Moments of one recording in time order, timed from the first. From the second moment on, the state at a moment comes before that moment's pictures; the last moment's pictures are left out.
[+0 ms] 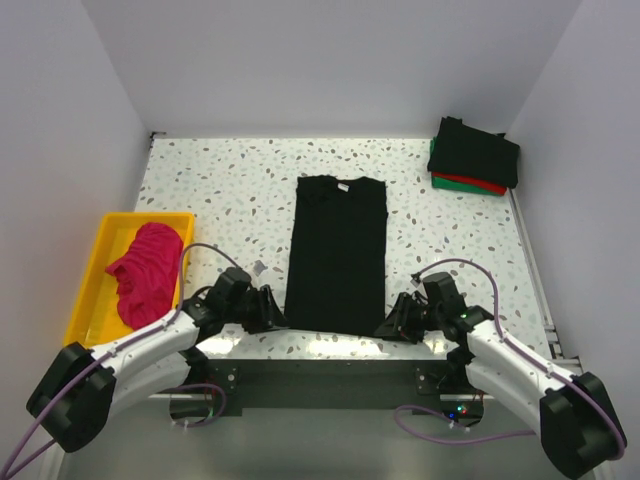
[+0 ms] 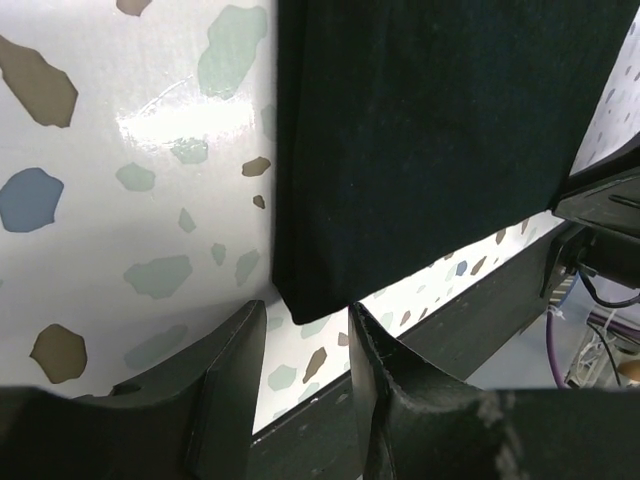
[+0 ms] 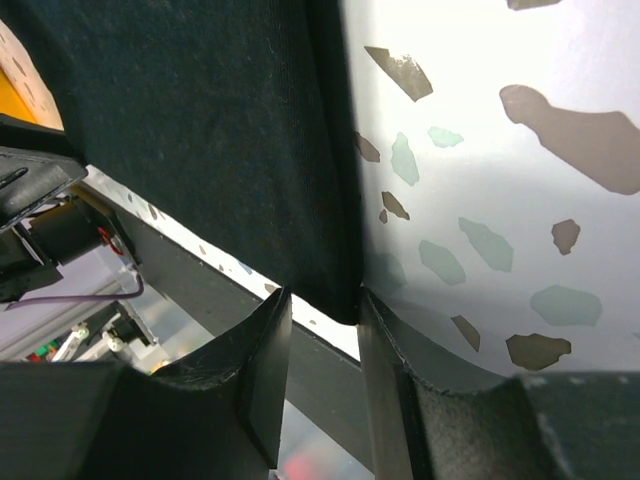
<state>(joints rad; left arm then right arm) -0.63 0.94 0.25 -0.19 0.31 -0.88 0.43 0.83 0.18 -0.34 -0.50 0.88</state>
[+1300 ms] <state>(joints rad) -1.02 0.71 0.14 -0.23 0.11 -1.12 0.44 0.26 0.19 -0.76 -0.46 0.77</state>
